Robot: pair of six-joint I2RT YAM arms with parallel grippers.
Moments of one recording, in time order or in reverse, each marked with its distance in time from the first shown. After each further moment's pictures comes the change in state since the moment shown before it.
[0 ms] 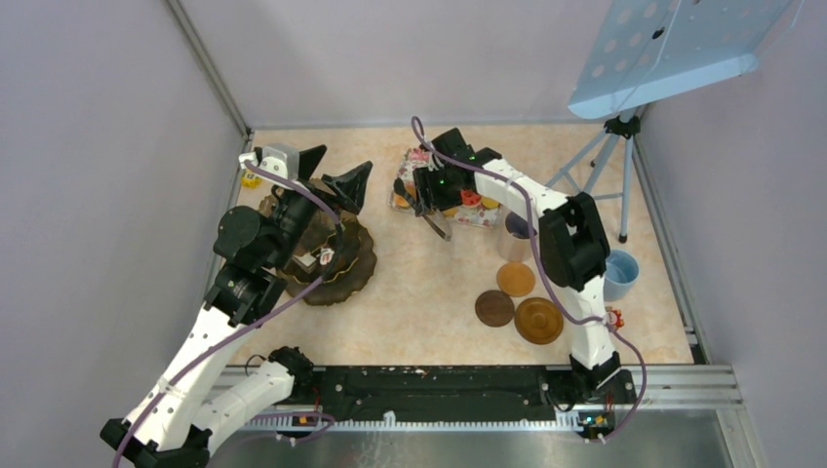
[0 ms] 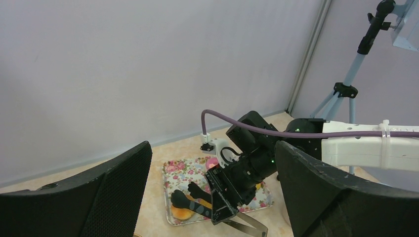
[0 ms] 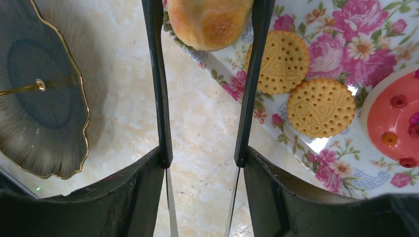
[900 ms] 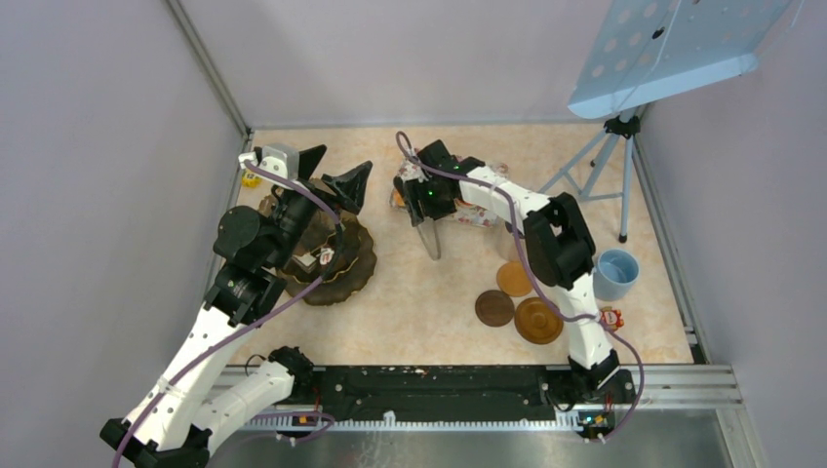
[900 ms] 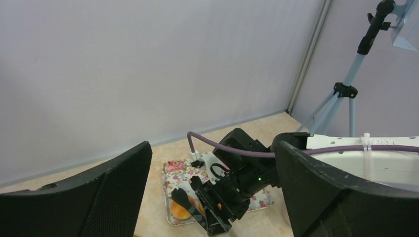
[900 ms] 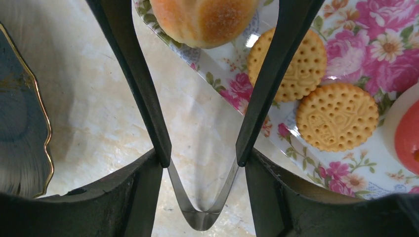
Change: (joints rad) left arm 0.000 0.000 0.000 0.000 0.000 0.000; right arm 0.052 0.074 0.045 -0.052 0.101 -0.032
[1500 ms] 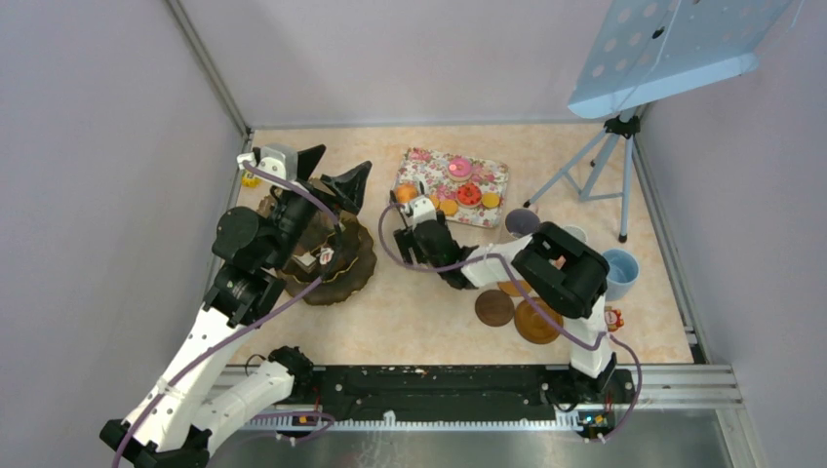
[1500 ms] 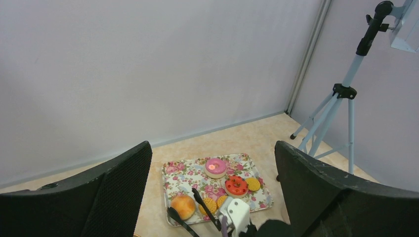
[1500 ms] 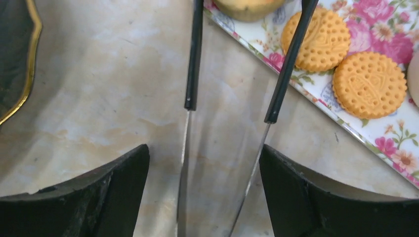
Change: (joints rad) left arm 0.000 -0.003 0.000 0.000 0.000 0.000; right arm 0.234 -0.215 -0.782 1.024 0.467 -0.059
